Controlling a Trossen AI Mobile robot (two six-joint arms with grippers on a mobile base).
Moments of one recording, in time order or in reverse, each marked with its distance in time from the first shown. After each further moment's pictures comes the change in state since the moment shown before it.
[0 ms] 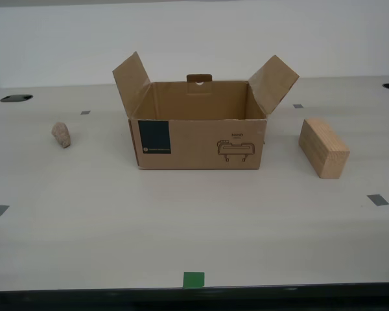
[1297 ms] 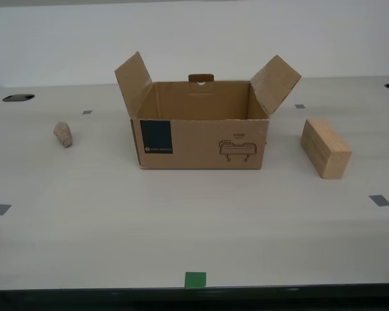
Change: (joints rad) arm 0 0.001 0.000 0.000 -0.006 0.000 0.000; arm 1 0.000 0.000 0.001 -0.012 0.000 -0.001
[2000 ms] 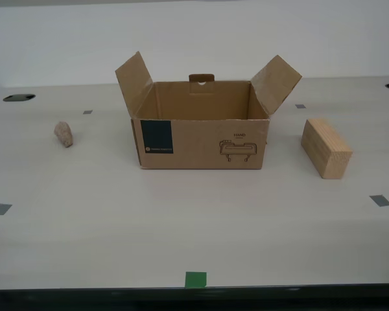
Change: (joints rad) arm 0 0.000 -0.032 0.159 -0.293 0.000 0.000; arm 1 0.000 0.000 0.044 -0.014 0.000 0.000
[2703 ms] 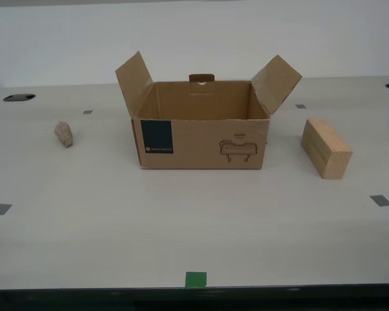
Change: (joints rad) arm 0 0.000 0.000 0.315 -0.519 0.000 0.000; arm 1 0.000 0.000 0.291 -0.677 0.000 0.000
